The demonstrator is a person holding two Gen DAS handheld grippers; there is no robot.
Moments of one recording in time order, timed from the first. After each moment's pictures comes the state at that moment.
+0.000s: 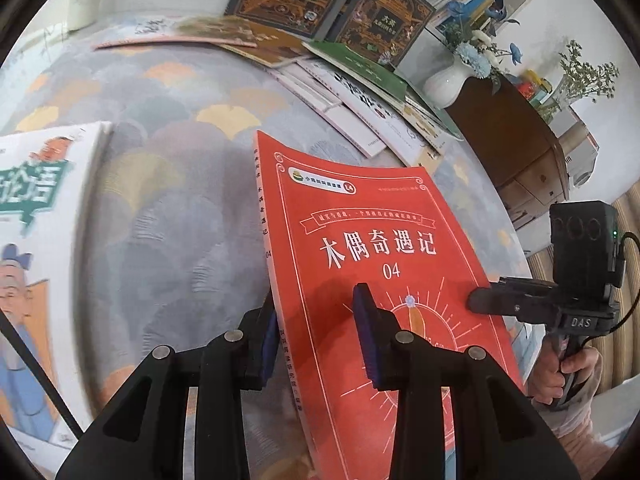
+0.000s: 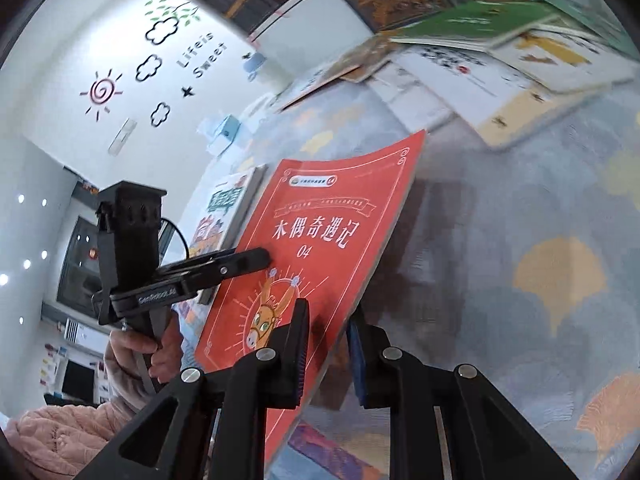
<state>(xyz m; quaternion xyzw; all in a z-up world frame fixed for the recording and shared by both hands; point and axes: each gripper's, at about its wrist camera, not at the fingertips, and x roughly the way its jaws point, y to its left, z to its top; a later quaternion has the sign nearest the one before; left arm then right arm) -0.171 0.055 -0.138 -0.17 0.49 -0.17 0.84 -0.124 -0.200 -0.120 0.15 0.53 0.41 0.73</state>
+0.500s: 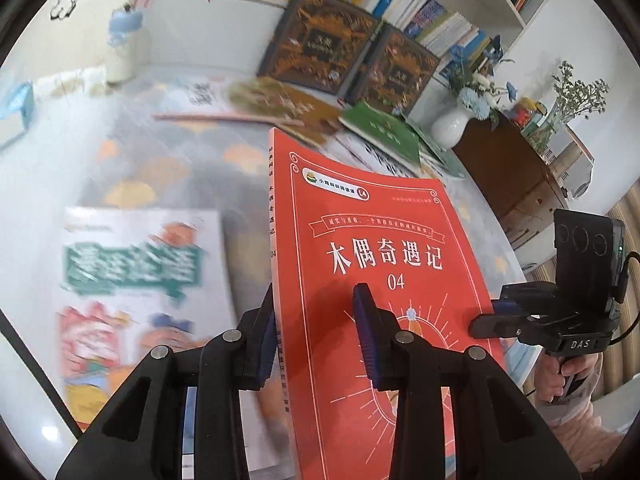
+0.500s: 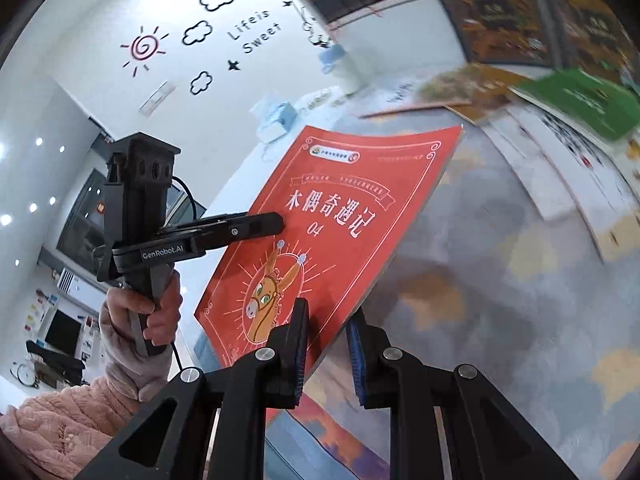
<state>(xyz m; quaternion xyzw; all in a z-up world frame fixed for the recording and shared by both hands) -0.177 0.145 -0.071 -0.15 0.45 -0.15 0.87 -0.131 -0.099 -0.058 0.08 0.49 0.47 0.73</state>
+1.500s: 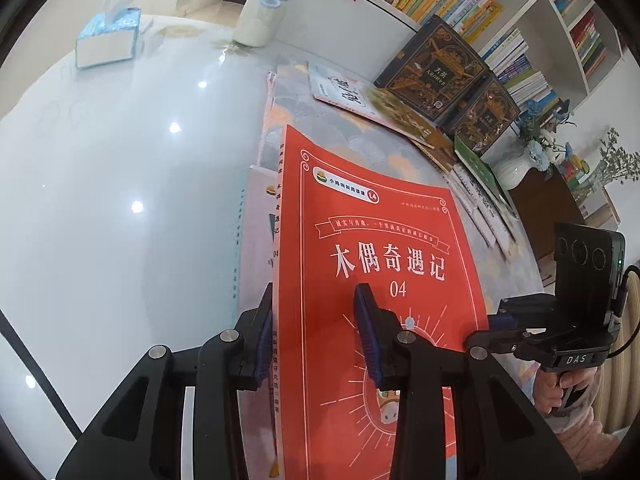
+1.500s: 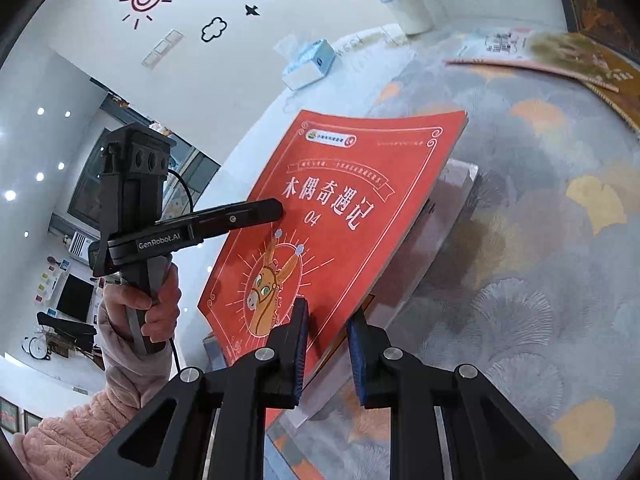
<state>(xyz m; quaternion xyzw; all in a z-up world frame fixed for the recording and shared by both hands) -0.187 0.302 -0.136 -0.22 0.46 -0.08 0.86 -0.107 0.078 -0.106 0.04 0.55 0.51 0.67</state>
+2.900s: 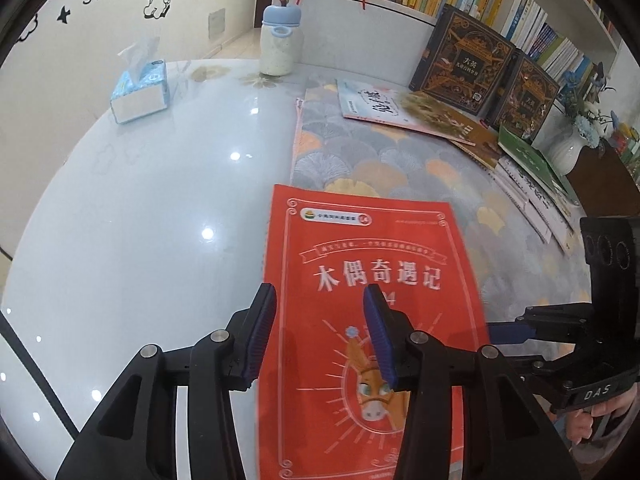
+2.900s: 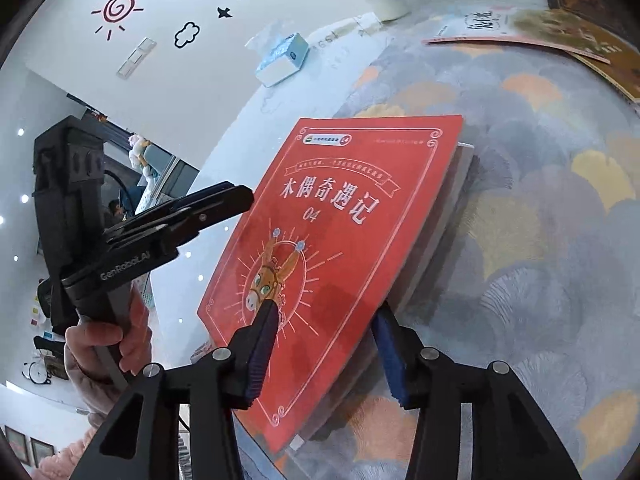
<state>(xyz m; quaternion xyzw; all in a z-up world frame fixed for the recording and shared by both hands) -0.189 0.268 -0.106 -0.10 0.46 0.04 0.88 -0.107 0.086 -0.121 0.05 0.56 0.47 0.68</state>
